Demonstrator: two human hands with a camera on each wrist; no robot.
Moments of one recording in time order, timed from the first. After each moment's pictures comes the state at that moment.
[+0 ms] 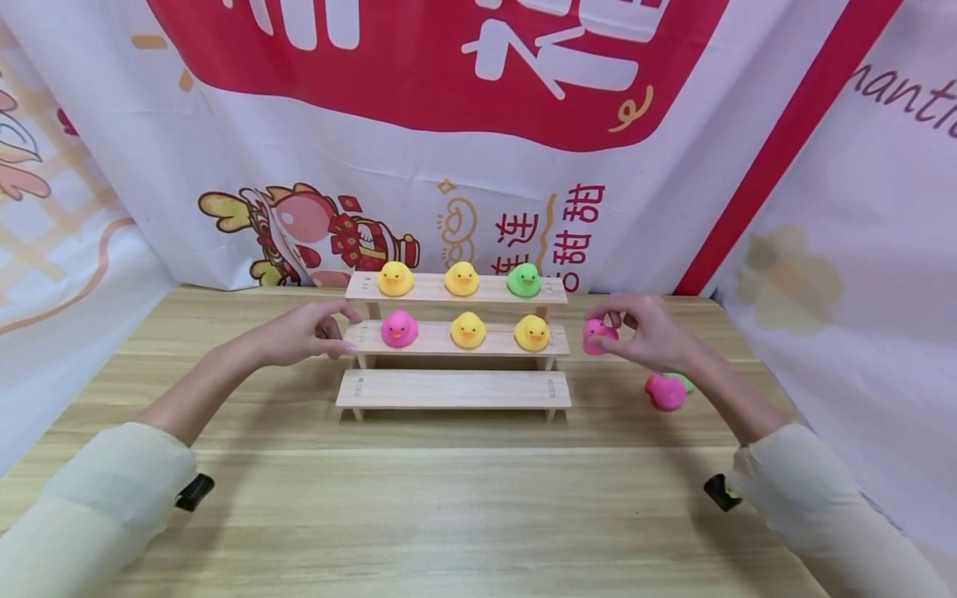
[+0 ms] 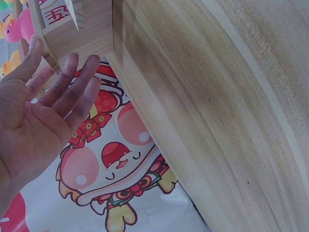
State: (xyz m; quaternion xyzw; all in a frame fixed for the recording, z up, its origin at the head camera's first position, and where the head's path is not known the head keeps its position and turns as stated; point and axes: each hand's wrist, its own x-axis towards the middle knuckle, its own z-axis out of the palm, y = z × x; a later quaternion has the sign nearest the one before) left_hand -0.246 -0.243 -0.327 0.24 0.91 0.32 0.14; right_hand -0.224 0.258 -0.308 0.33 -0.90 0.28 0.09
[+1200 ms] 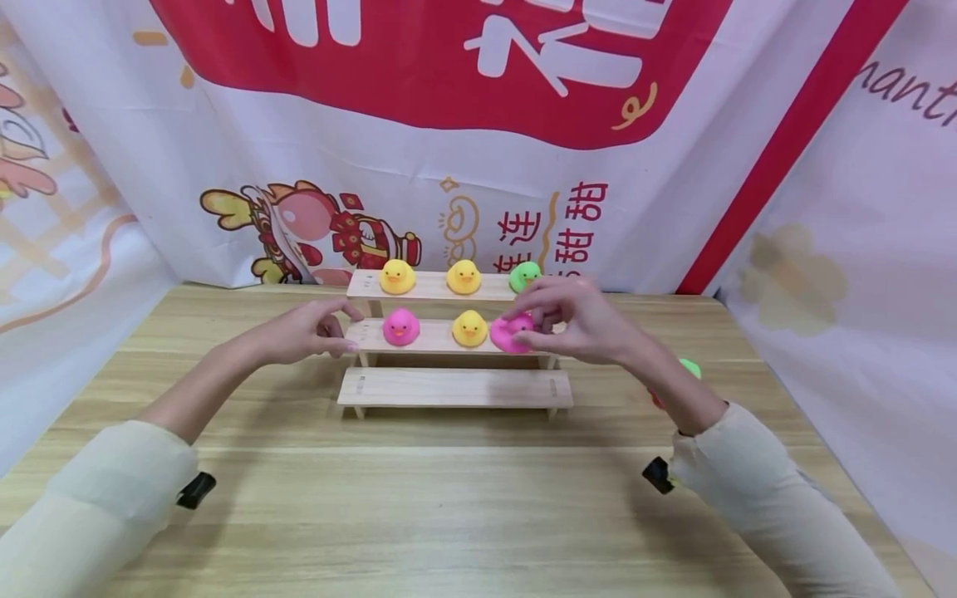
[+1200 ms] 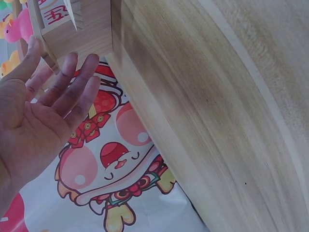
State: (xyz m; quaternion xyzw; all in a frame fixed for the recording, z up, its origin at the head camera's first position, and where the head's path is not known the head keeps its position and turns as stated) left_hand -0.247 -0.242 -0.330 0.25 0.90 0.33 0.15; right_hand -0.211 0.167 -0.271 0.45 -0.80 0.39 0.04
